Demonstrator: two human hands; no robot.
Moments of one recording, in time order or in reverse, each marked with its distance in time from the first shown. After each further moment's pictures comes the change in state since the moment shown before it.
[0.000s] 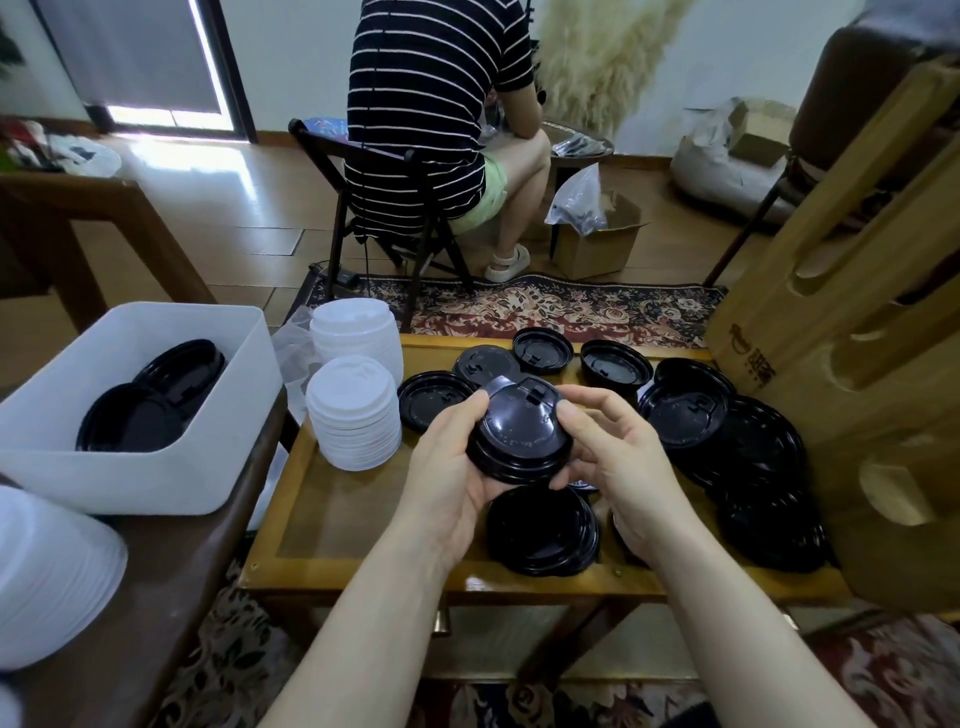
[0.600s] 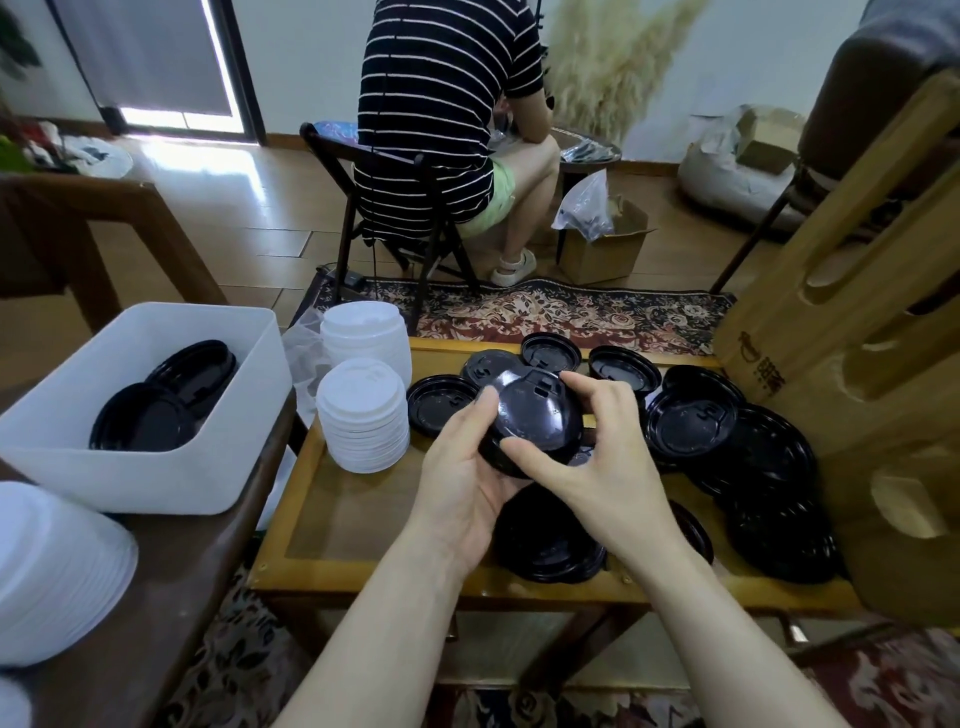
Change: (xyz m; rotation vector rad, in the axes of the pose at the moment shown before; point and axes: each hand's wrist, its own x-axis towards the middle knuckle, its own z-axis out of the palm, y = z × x) left_hand -0.003 0.000 0.004 -0.140 -0.069 0.013; right_hand -0.006 0.004 0.012 -0.710 0.051 -0.422
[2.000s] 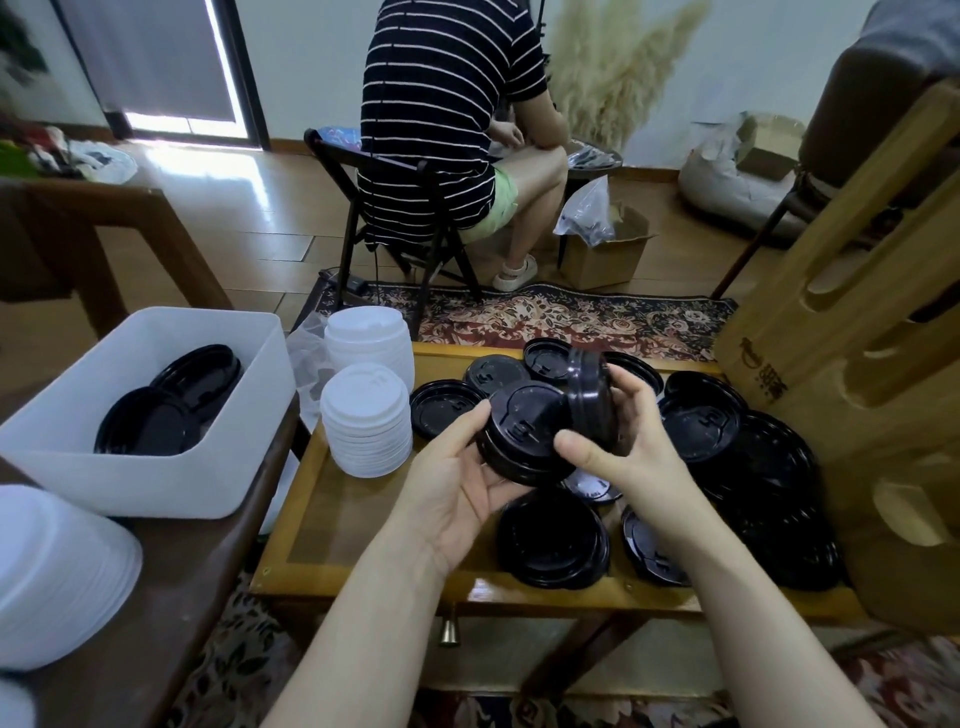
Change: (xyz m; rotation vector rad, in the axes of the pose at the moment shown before) left_hand 0.005 0.009 -0.015 0.098 -0.053 -0.101; right_hand 0.012 0.018 -0.022 0.439 -0.180 0.196
